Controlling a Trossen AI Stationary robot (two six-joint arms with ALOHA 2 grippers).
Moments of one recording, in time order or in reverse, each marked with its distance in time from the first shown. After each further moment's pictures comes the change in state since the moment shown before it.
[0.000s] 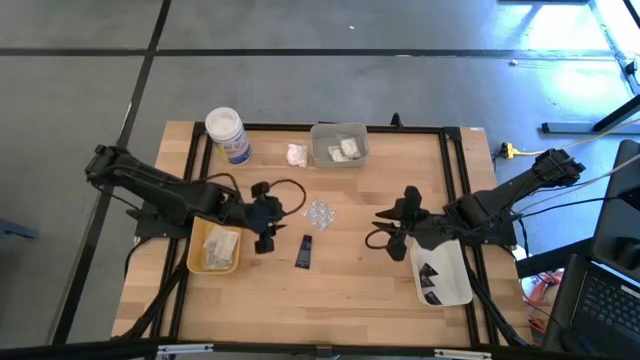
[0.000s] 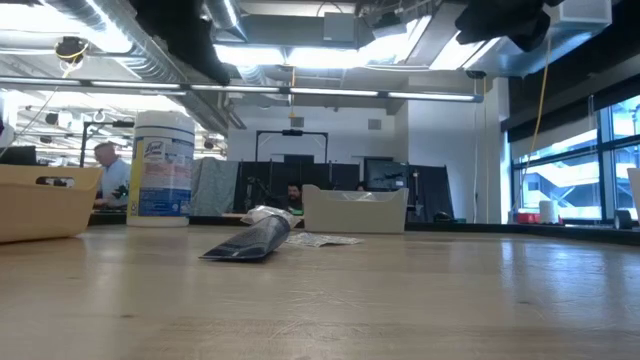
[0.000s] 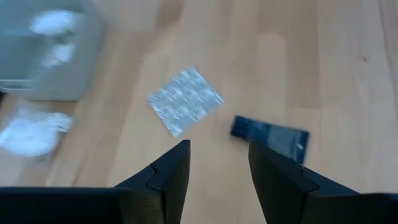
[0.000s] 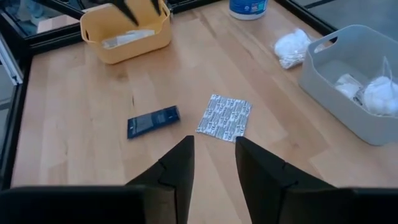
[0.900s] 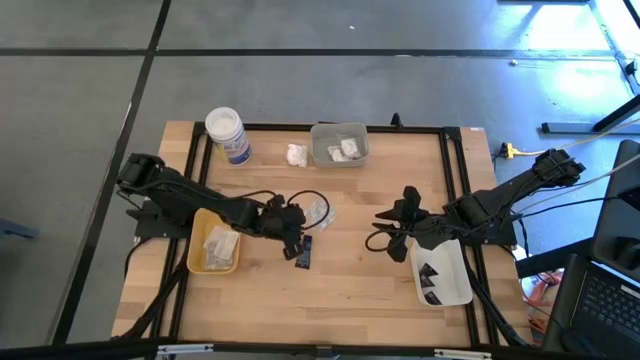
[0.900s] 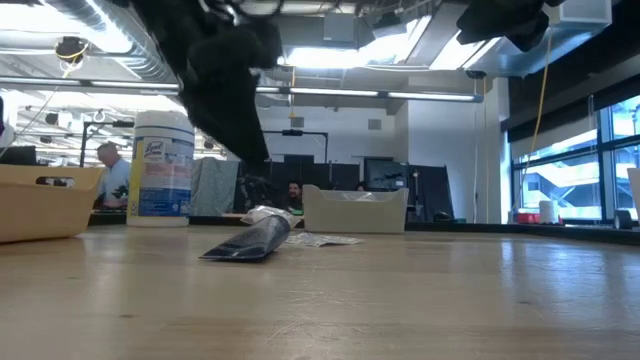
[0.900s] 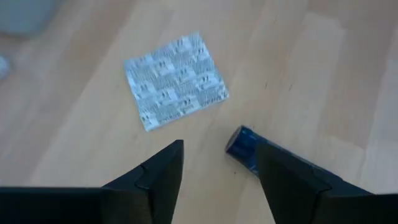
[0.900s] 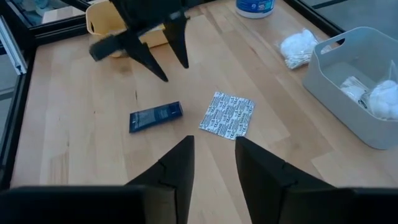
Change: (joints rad) left arm 0.041 0.325 0.000 0.196 -0.004 -0.270; right arm -0.003 0.000 0.000 0.001 -0.024 -0.040
